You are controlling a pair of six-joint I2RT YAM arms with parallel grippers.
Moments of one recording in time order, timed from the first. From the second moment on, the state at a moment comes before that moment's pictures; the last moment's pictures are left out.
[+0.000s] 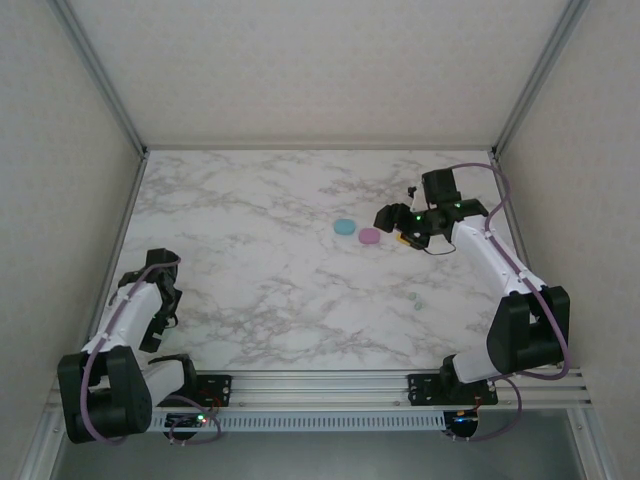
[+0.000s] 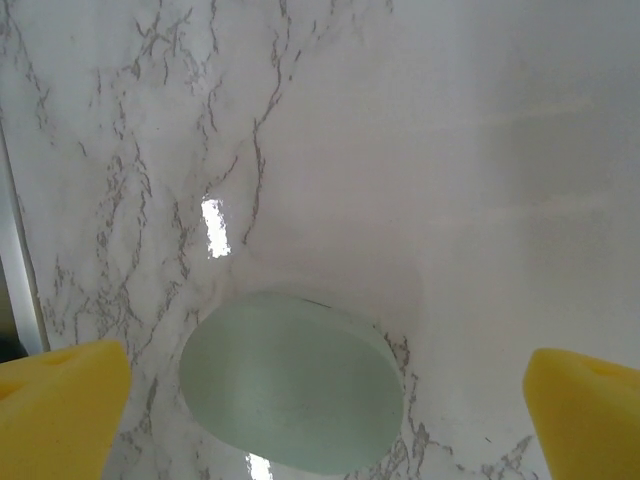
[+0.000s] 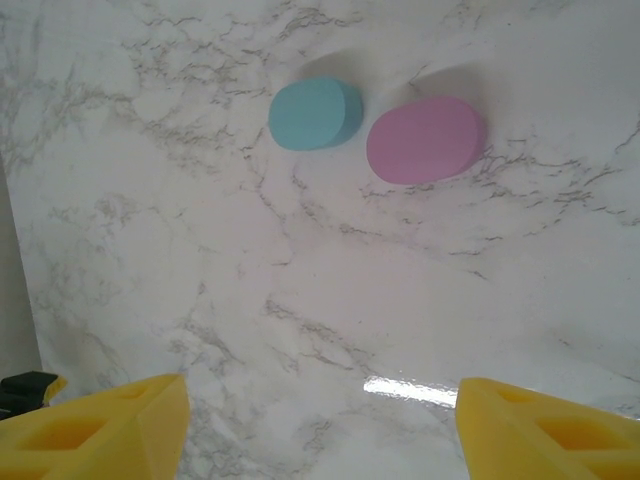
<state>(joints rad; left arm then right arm) 0.14 1.14 0.57 -0.95 -0.41 -1.25 0.24 1.46 1.17 -0.74 -0.45 0.54</state>
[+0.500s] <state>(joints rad) 0.15 1.26 0.57 -0.90 -0.38 -1.28 0.27 1.48 1.17 -0.74 -0.45 0.54</state>
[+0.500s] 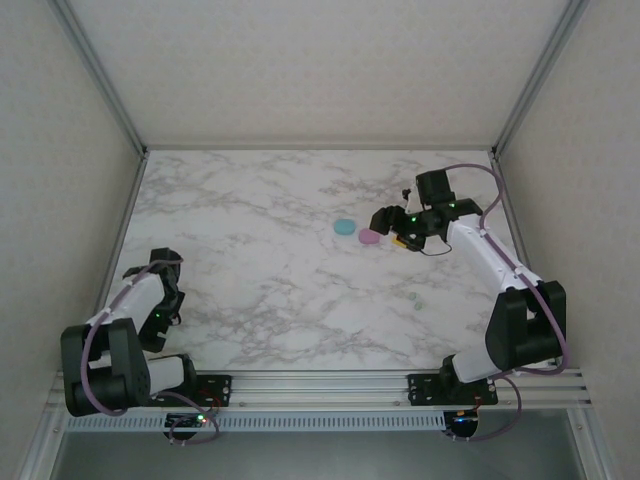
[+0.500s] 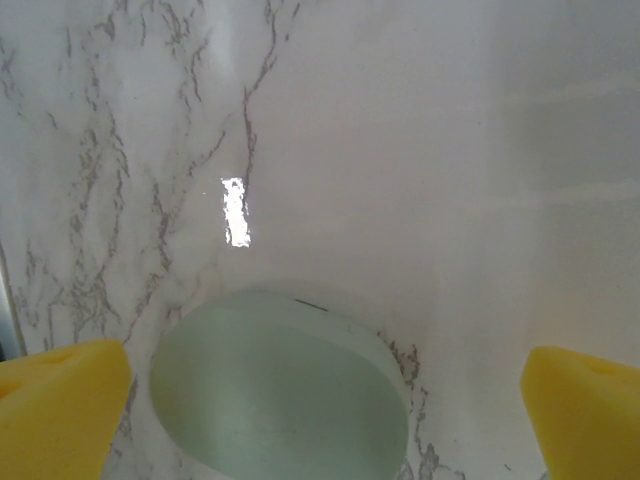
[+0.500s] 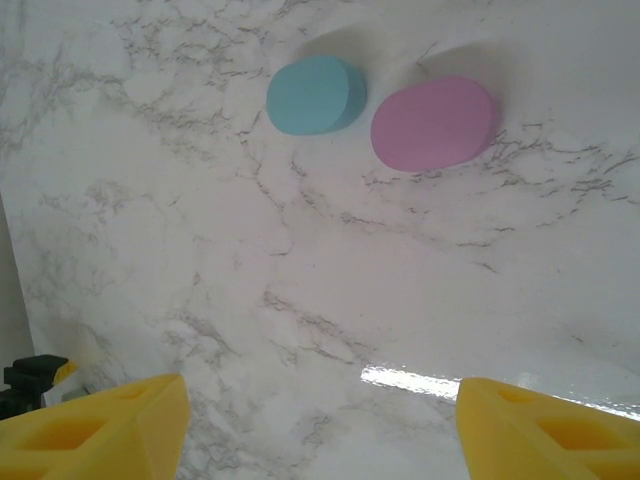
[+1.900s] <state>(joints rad) -0.43 1.67 0.99 -0.78 -0.21 -1.08 0.29 1.47 1.07 -0.73 -0.39 0.56</state>
